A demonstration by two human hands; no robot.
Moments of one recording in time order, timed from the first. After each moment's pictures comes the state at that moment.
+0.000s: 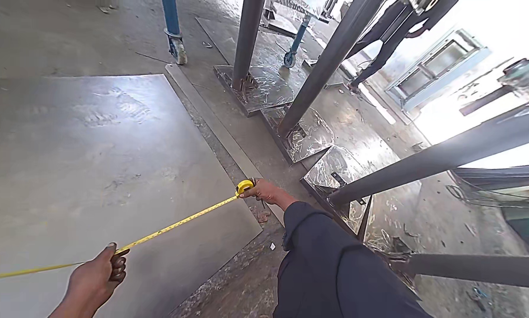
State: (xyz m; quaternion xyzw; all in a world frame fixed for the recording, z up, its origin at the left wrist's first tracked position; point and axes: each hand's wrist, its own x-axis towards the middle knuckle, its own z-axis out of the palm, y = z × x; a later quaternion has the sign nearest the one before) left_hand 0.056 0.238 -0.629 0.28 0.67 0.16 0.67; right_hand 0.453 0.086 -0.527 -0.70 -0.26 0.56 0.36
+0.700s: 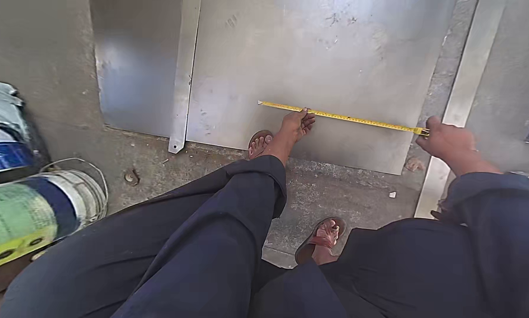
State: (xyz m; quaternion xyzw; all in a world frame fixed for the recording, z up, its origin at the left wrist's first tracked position) left_hand 0.028 0.187 -0.677 -0.01 0.63 0.27 0.72; right_hand 0.434 0.115 -0.628 -0.74 -0.56 0.22 -0.30
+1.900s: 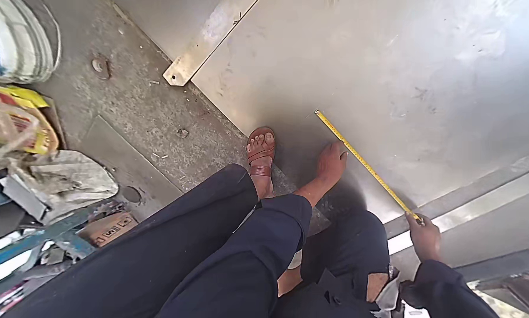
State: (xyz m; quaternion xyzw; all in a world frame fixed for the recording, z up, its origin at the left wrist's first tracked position) left_hand 0.094 0.220 -0.690 0.28 0.79 0.13 0.52; right_hand 0.480 0.209 -0.680 -0.78 -0.49 0.29 -0.24
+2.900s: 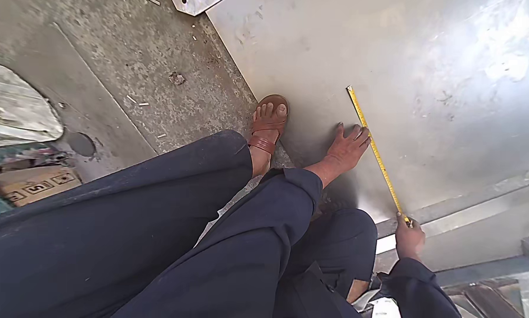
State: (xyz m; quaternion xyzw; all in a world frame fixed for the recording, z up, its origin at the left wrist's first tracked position) left_hand 0.095 0.195 -0.714 0.63 0.69 0.02 0.36; right_hand 0.460 0.190 -0.687 -0.80 -0.52 0.19 -0.23
